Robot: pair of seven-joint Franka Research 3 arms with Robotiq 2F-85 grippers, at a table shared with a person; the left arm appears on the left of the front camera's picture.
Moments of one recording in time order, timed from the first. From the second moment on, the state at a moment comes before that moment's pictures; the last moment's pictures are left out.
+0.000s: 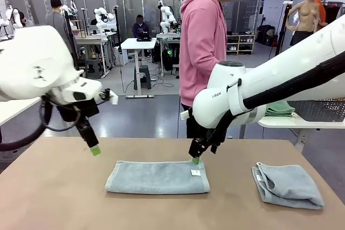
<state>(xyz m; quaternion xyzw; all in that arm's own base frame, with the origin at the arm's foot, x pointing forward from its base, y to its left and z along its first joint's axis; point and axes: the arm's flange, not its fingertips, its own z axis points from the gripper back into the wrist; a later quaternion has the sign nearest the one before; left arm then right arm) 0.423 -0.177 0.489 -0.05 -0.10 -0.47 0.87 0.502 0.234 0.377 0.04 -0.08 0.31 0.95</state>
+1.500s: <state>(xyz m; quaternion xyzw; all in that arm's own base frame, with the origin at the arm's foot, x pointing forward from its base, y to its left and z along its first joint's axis) 0.357 -0.127 0.629 -0.10 -0.03 -0.48 0.87 0.487 0.242 0.339 0.08 -0.12 0.09 0.98</state>
